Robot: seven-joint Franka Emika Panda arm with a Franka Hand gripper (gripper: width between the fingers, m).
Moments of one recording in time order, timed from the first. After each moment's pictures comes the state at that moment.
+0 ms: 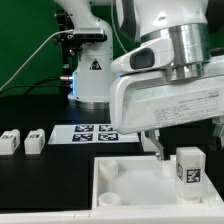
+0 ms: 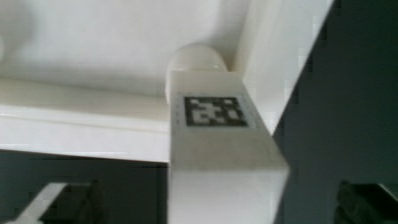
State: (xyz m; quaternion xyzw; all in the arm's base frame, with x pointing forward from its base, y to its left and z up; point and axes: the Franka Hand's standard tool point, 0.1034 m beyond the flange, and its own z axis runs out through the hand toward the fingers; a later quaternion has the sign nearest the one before) arm 0.627 0.120 0.096 -0.99 -0.09 -0.10 0.05
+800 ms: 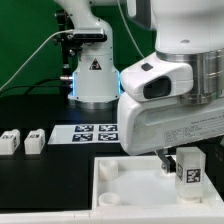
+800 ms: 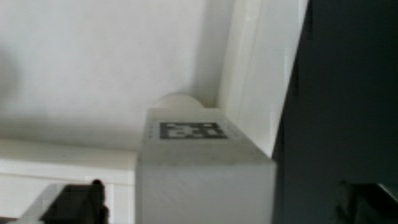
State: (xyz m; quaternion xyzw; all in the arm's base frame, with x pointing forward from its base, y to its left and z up) arm 0.632 0.127 0.079 -0.99 -0.08 0.04 0.06
